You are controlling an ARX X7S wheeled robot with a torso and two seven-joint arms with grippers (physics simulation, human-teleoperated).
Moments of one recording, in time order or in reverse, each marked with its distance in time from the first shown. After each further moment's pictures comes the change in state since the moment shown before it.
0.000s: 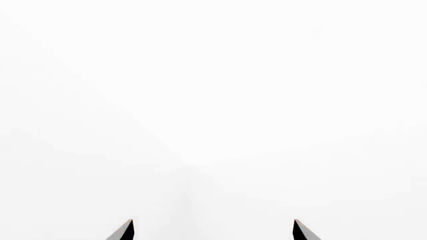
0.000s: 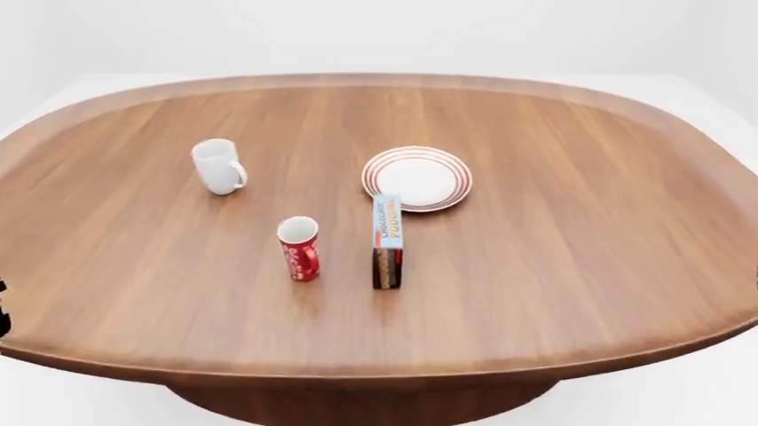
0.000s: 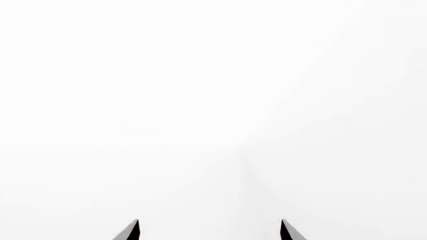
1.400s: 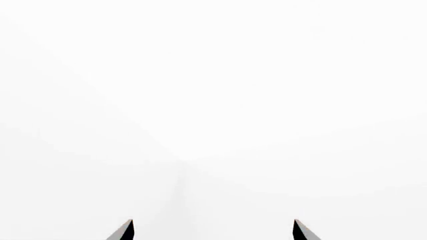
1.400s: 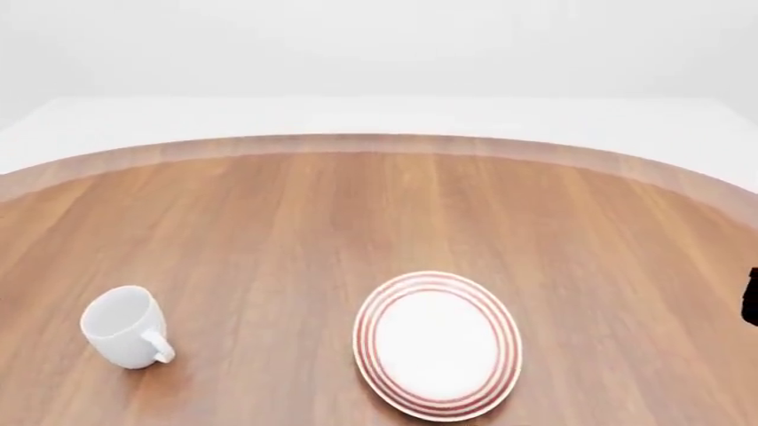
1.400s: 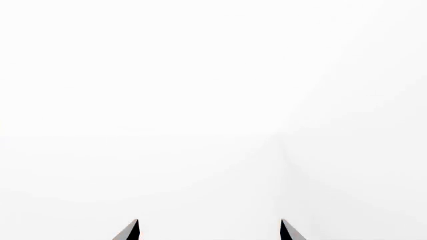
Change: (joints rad) left arm 0.040 -0.014 -0.033 0.019 -0.019 0.031 -0.032; right arm -0.052 0.035 -0.049 -0.057 0.046 -0.030 0.003
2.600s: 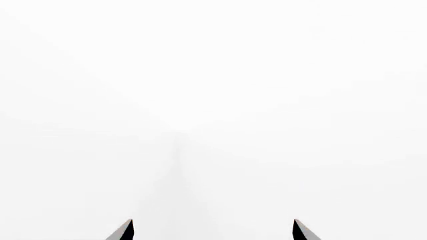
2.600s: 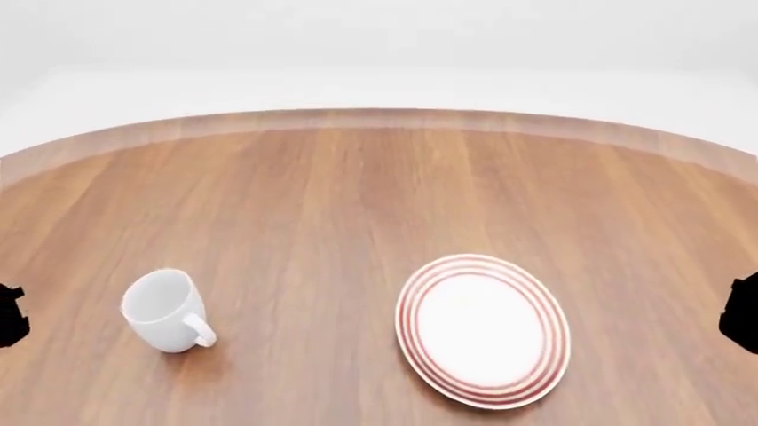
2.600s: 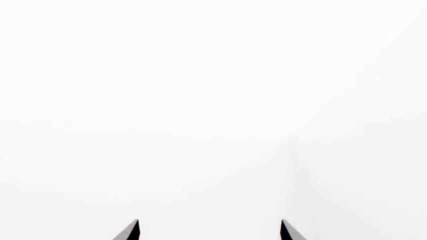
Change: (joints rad) left arm 0.004 -0.021 0.057 -0.019 0.047 -0.053 -0.012; right arm -0.033 0.006 -0.043 0.018 -0.113 -0.094 -0.009
